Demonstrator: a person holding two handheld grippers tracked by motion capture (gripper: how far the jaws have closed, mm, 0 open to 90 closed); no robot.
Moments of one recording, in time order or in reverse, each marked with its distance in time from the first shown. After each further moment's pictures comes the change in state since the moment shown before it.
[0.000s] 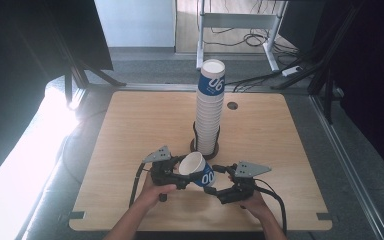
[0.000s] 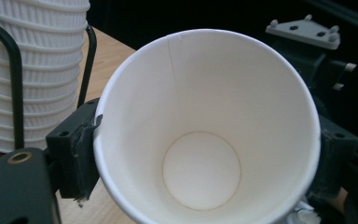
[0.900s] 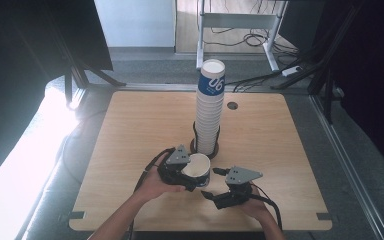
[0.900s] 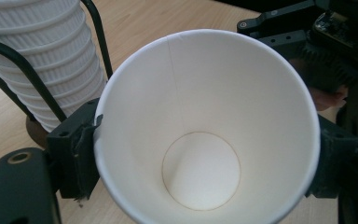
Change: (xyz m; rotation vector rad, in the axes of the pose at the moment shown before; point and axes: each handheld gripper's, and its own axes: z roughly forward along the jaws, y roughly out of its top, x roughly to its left) left arm -0.024 0.027 0.021 0.345 0.199 0.277; right arm 0.016 -0.001 0.009 0.156 -0.120 -0.128
